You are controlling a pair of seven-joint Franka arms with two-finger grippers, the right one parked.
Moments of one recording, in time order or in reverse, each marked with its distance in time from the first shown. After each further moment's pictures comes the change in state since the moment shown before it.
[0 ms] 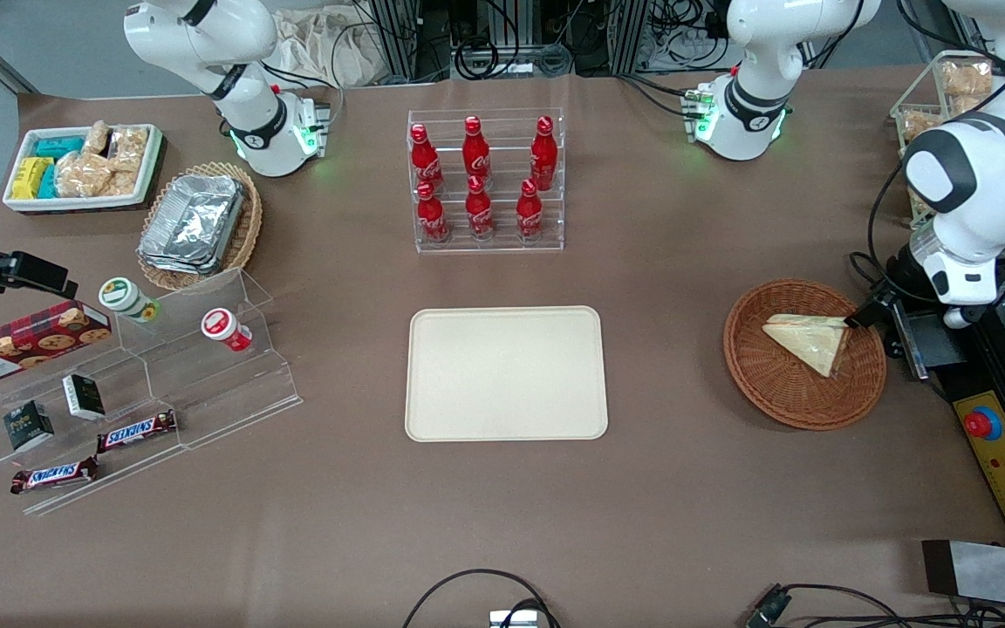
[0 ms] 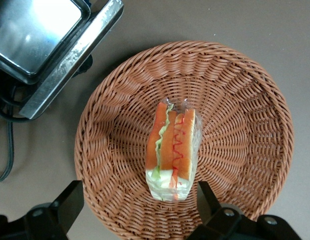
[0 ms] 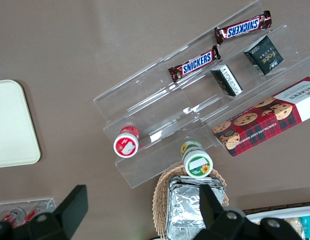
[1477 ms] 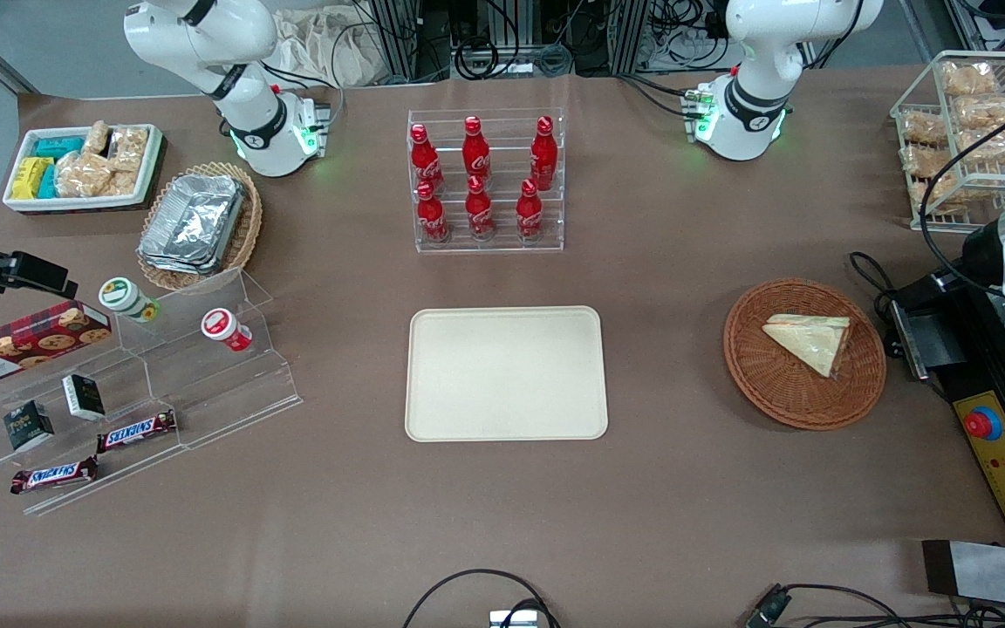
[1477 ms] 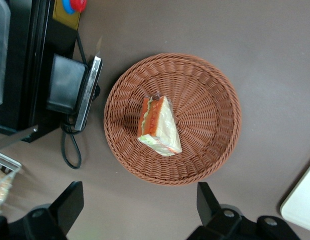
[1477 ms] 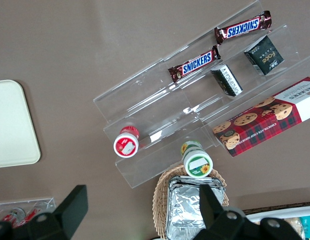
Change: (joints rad) arm -0.074 0.005 0.010 0.512 0.174 -0.652 0.121
